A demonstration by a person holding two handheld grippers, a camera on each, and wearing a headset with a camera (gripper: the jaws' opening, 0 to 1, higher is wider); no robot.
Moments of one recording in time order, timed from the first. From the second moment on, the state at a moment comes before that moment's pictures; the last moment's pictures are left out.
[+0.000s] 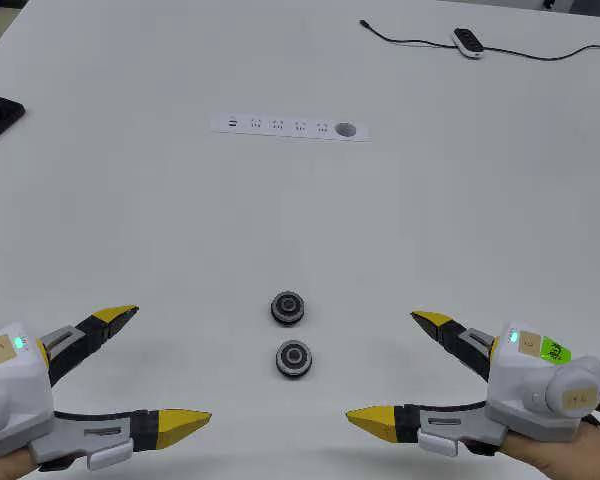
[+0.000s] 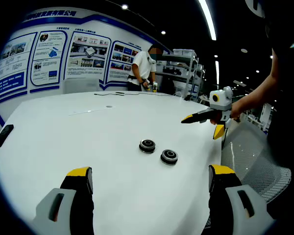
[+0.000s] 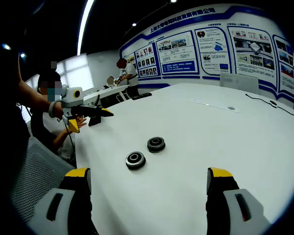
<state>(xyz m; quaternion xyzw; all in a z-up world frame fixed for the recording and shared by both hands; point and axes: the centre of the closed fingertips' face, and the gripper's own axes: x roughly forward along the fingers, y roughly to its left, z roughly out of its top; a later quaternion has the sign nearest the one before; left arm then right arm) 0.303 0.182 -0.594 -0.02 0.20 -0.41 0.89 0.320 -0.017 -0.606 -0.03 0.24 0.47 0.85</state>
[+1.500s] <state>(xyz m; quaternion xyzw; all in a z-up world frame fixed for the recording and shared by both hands) 0.309 0.186 -0.600 -0.01 0.22 -0.40 0.89 0.314 -0.021 -0.621 -0.04 0.28 0.46 0.84</state>
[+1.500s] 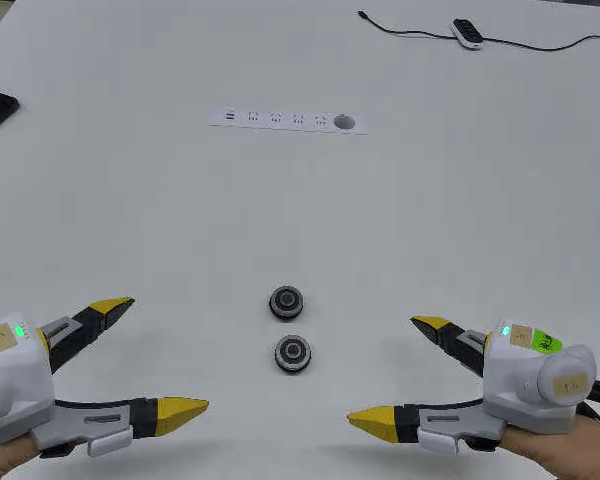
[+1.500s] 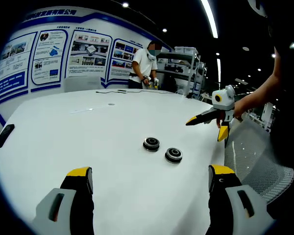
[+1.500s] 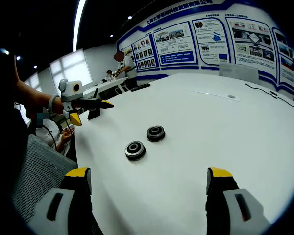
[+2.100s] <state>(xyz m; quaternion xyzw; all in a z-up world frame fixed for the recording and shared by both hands) 0.312 0.173 -0.603 -0.01 0.23 -0.42 0.88 0.309 -0.017 -0.626 -0.02 0.30 0.47 0.83</state>
